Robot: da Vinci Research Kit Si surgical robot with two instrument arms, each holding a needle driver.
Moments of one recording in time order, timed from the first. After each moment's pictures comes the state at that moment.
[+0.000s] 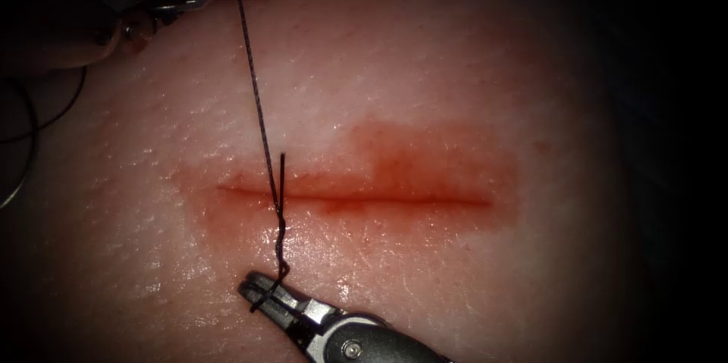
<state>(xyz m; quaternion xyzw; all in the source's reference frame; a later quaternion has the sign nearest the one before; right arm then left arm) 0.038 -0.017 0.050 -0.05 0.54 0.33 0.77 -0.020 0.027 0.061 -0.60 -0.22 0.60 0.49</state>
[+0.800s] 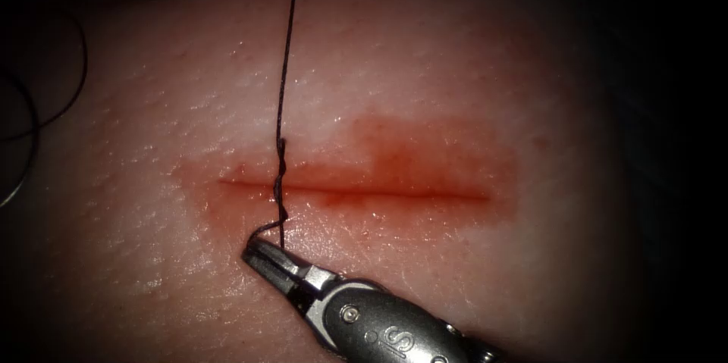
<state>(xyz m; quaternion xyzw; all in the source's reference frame) 0.038 -0.014 0.051 -0.06 0.53 0.32 0.78 -0.020 0.035 0.070 -0.64 -0.18 0.62 0.42</state>
